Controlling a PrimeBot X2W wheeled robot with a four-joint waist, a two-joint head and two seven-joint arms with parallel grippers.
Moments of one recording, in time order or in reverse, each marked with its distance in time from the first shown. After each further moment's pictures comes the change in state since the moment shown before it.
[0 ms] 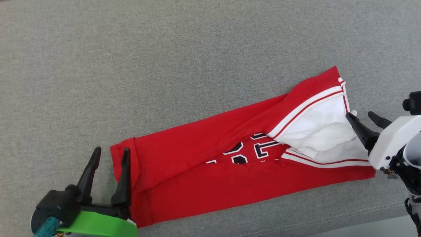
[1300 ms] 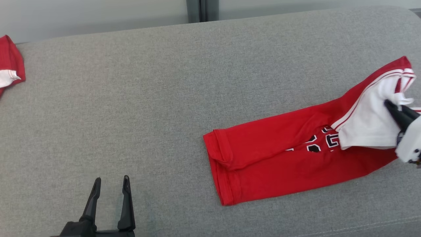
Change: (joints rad) left arm 0.142 -0.403 0.319 0.254 0.419 -0.280 -0.118; right arm -0.034 -0.243 0.067 0.098 0.097 0.000 -0.135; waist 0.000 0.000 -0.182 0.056
